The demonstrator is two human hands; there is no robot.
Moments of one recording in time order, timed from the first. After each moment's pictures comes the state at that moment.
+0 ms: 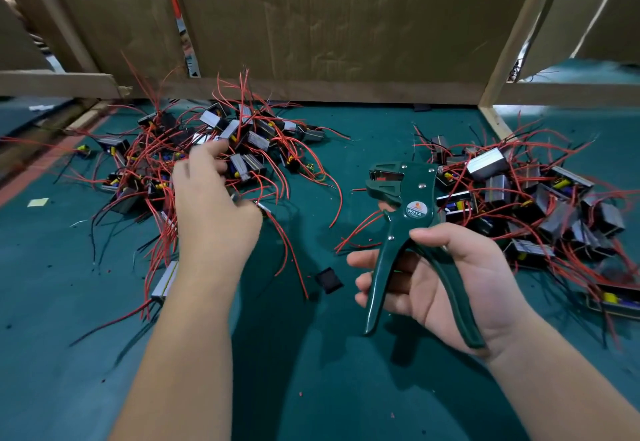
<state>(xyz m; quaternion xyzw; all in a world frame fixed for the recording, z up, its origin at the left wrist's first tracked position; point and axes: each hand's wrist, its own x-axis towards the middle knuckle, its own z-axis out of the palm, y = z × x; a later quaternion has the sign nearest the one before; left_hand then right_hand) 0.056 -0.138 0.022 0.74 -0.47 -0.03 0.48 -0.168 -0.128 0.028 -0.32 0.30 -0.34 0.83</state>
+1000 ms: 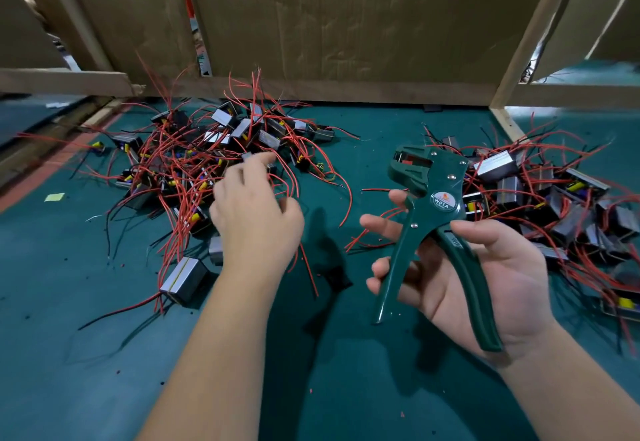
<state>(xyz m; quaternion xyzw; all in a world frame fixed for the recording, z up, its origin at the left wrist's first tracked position) 0.034 -0.146 0.007 0.78 -0.48 0.00 0.39 -0.172 -0.125 0.030 -0.29 0.20 -0.40 0.85</state>
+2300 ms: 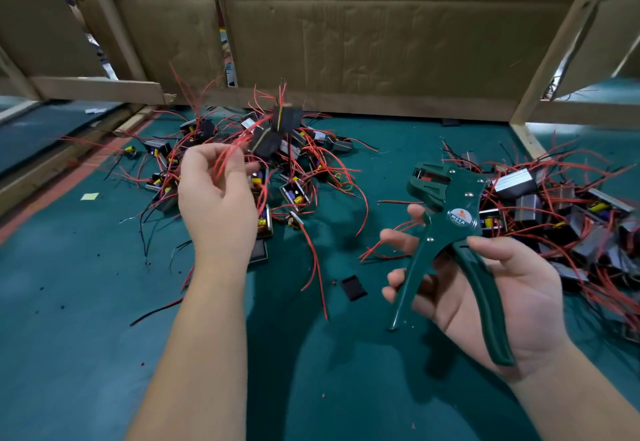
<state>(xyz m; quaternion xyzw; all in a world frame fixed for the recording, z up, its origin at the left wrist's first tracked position) 0.072 -0.138 0.027 0.59 -0.36 -0.06 0.72 -0.173 -0.128 0.024 -0.29 0.19 -0.40 0.85</state>
